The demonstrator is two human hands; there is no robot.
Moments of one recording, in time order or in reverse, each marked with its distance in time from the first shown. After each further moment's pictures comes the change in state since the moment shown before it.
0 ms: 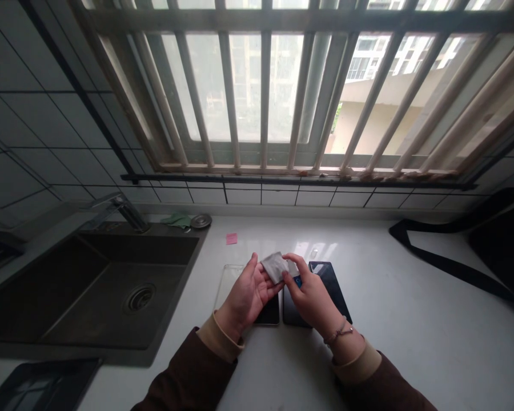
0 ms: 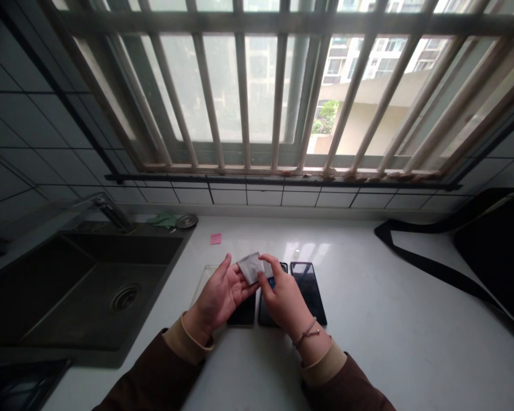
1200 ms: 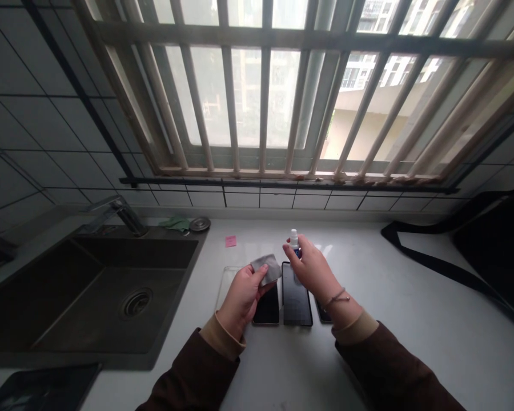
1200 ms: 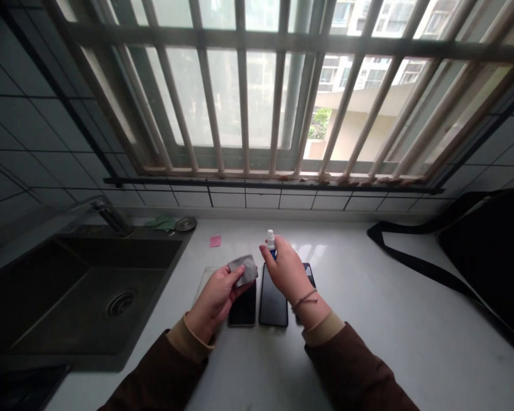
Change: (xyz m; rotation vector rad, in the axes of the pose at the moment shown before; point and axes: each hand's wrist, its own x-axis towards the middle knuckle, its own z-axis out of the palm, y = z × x) left_hand 0.008 -0.006 -0.016 0.211 0.205 0.170; right_hand 0.052 -0.008 -0.020 -0.246 0.156 -0.110
